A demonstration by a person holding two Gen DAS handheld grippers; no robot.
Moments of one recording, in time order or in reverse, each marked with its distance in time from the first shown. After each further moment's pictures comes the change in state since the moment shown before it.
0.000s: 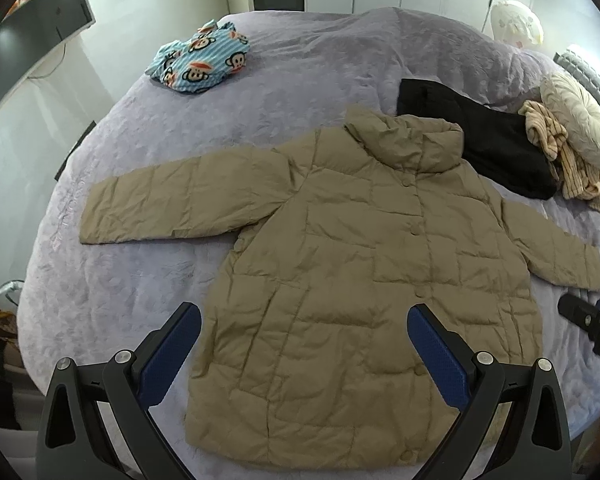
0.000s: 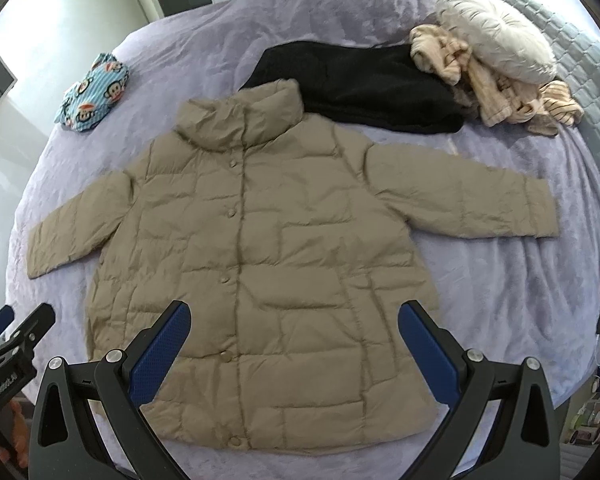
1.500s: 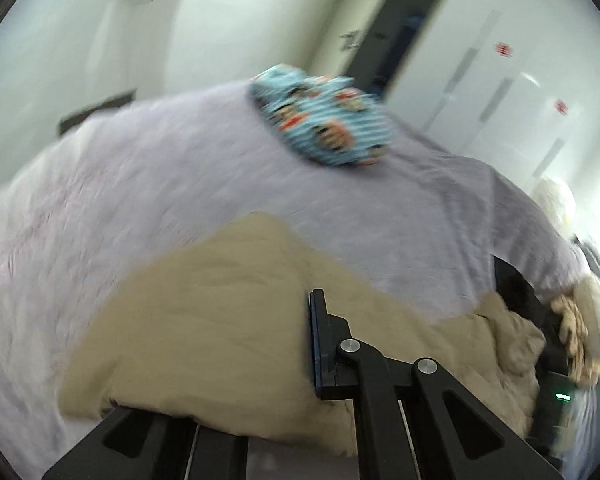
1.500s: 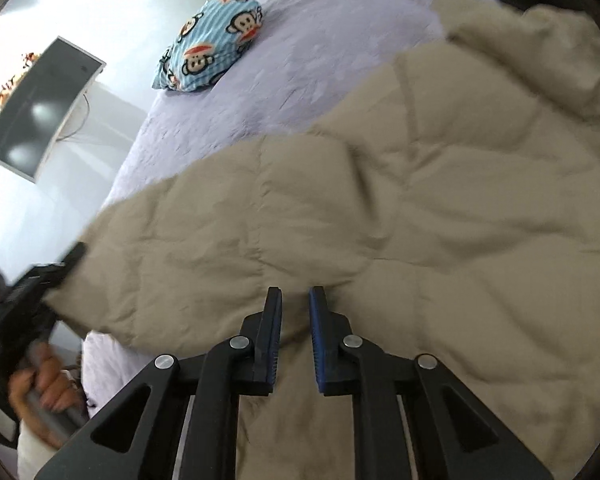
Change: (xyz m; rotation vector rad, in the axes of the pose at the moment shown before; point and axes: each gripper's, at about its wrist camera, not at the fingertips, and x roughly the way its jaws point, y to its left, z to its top) left arm 0.160 0.285 0.111 -0.372 -0.358 -0.203; right arm 0.264 0.270 0.070 -0.043 0.068 0.541
